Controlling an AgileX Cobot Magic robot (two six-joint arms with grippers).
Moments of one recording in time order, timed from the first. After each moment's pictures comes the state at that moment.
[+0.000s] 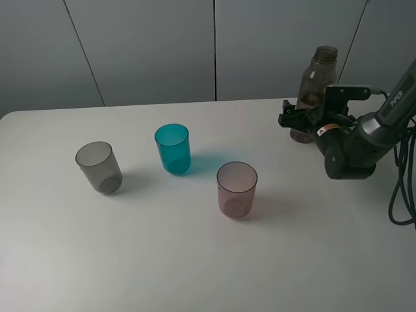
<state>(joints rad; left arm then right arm) -0.13 0.00 -0.51 0.02 1.08 -0.02 0.19 2.35 -0.88 0.18 -1.21 0.04</state>
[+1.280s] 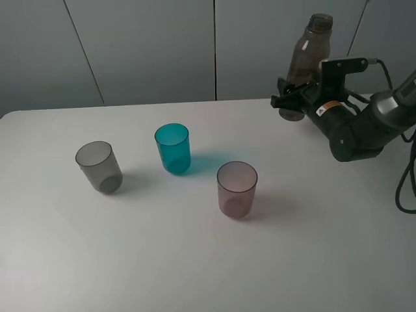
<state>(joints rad) -0.13 0.00 -0.51 0.02 1.08 -0.02 0.19 2.21 -0.89 -0.02 -1.16 0.04</state>
